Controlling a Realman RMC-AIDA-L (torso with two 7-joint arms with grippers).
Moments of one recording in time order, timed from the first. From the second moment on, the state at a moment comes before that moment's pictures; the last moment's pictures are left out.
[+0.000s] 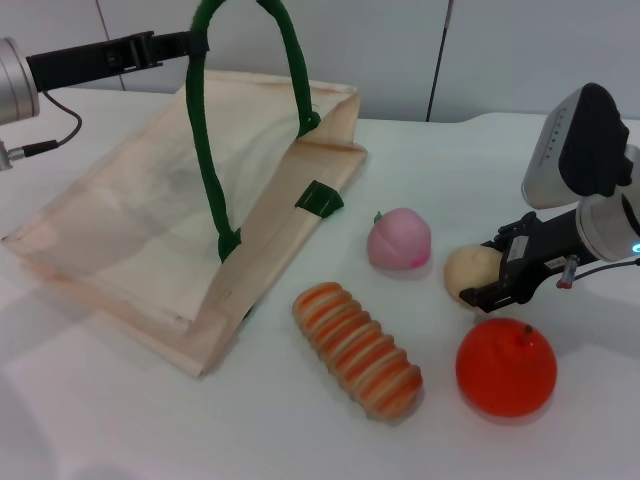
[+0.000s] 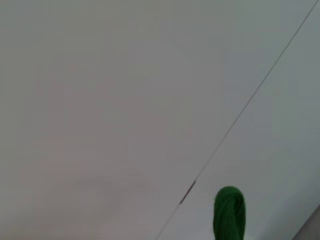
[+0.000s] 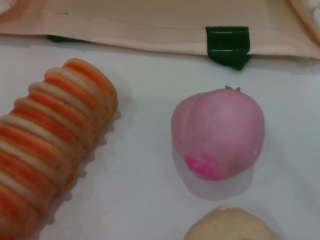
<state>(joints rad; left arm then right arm) -0.88 -1.88 2.86 -0.45 -0.55 1.49 -1.71 0.82 2.01 -1.30 -0.64 -2.35 -1.10 1.80</state>
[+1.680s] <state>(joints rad) -0.92 -1.85 2.86 -0.45 -0.64 1.72 -1.74 0.98 2.03 -1.51 -0.77 -2.10 -1.08 1.80</state>
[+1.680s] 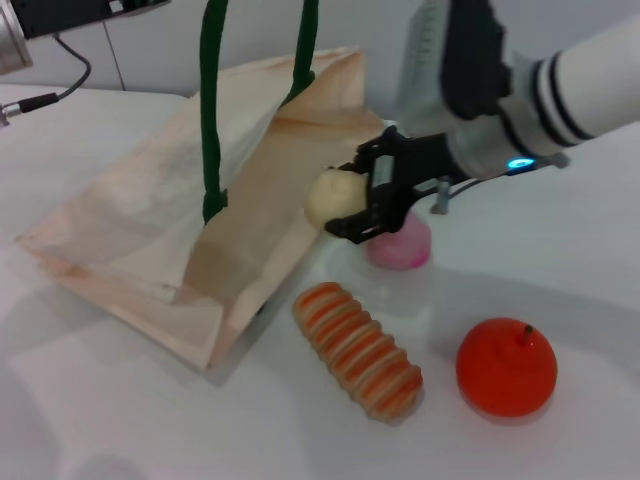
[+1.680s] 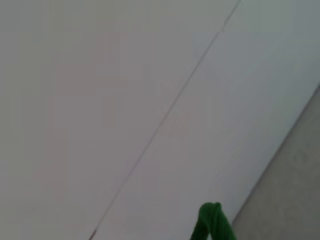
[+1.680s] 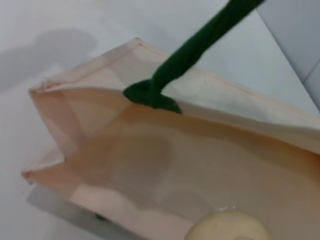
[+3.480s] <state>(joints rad) -0.95 -1.85 2.86 -0.45 -0.75 1.81 -1.77 1.13 2.05 -2.06 -0.57 -1.65 -0.36 1.76</state>
